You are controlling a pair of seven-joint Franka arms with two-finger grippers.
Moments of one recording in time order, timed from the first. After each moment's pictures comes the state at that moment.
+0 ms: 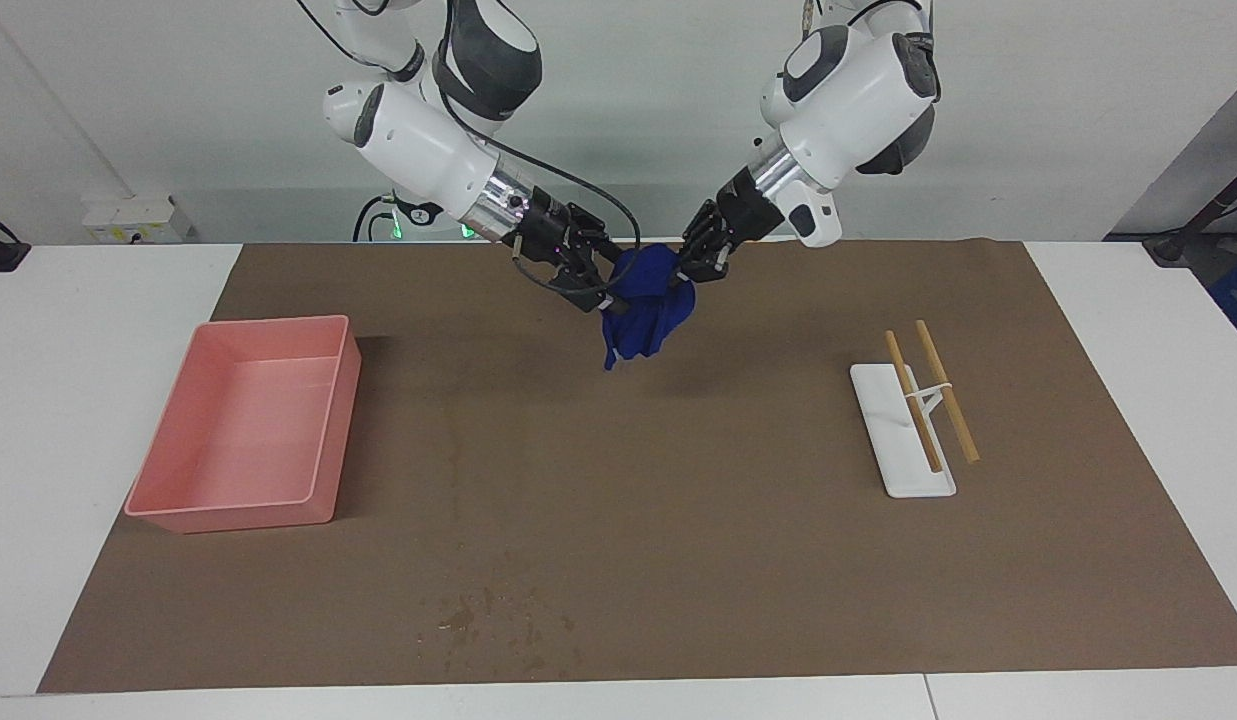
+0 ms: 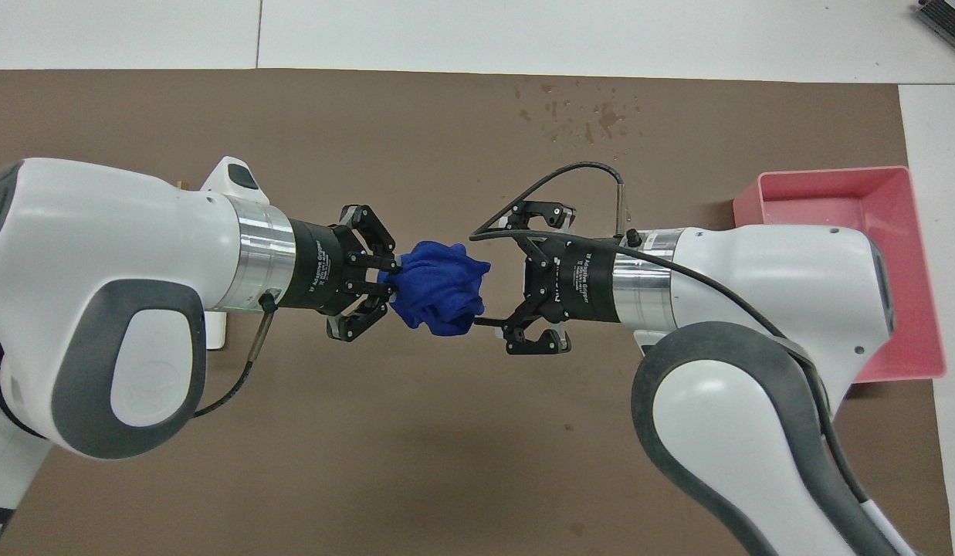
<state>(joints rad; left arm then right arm) -0.31 -0.05 -0.19 -1.86 -0.67 2.03 -1.59 0.37 -0.02 0.07 -1.97 0.98 2.27 1.47</state>
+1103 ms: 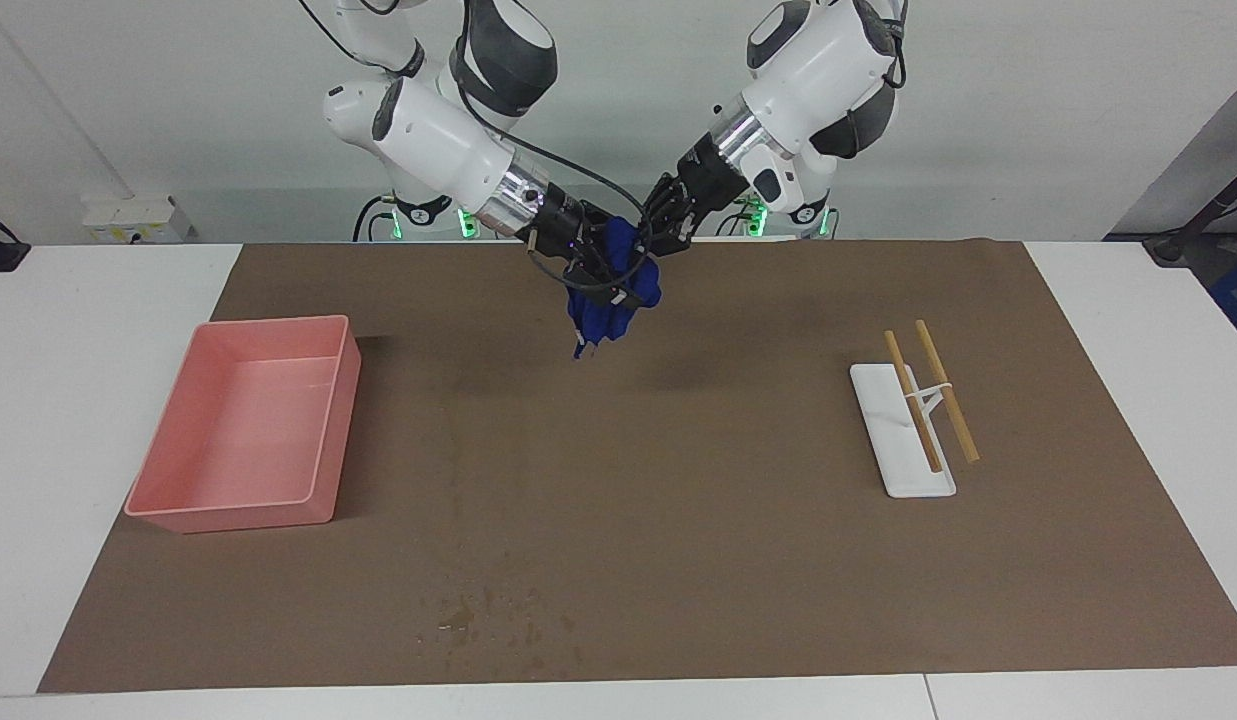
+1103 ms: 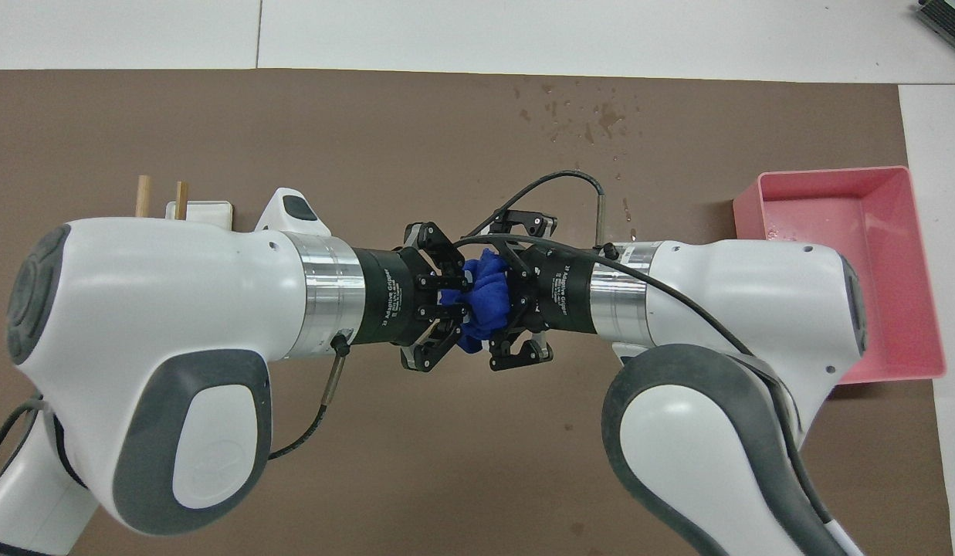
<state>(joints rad) -0.31 -0.08 -0.25 -1.86 -0.70 2.14 -1.70 0.42 -0.02 0.07 -1.98 0.98 2.33 1.46</state>
